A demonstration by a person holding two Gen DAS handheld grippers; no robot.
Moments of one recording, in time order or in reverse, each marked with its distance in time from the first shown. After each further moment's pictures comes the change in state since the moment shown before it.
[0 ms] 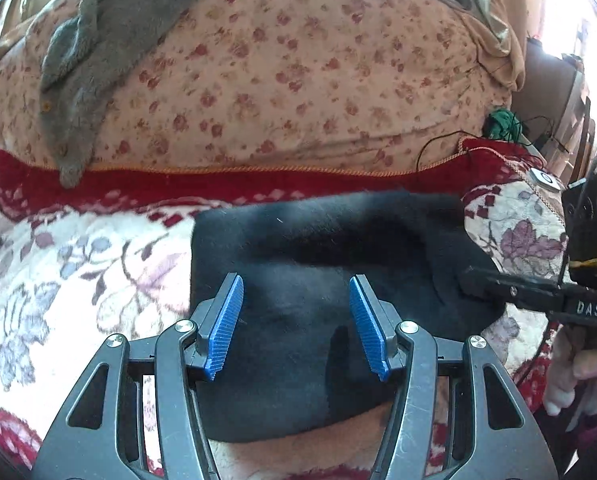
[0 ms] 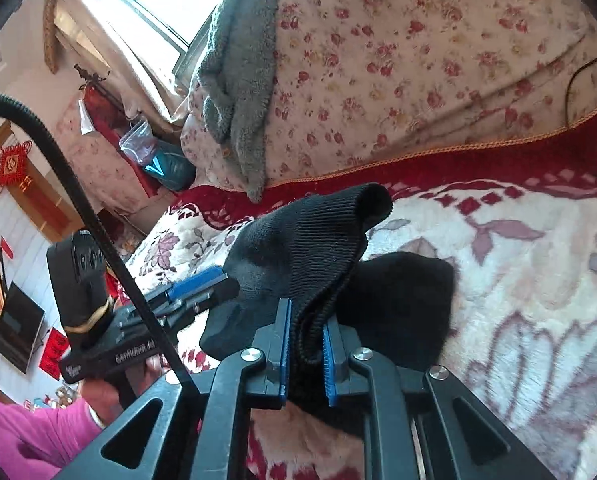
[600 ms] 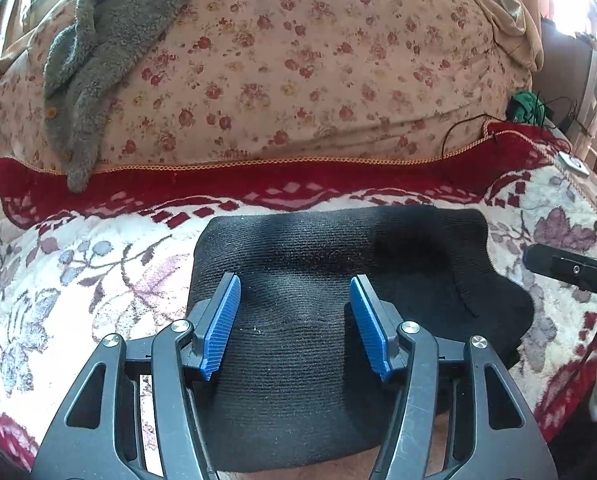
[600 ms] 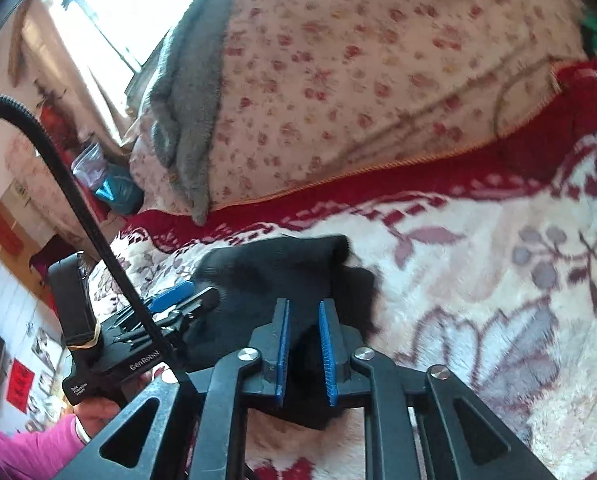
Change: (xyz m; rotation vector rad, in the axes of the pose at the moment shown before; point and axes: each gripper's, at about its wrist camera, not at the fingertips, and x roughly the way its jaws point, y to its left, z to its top) left arm 0.030 -0.006 -0.005 0.018 0.022 0.094; right arm -0.025 -0.003 0.003 0.034 -0.070 -0.205
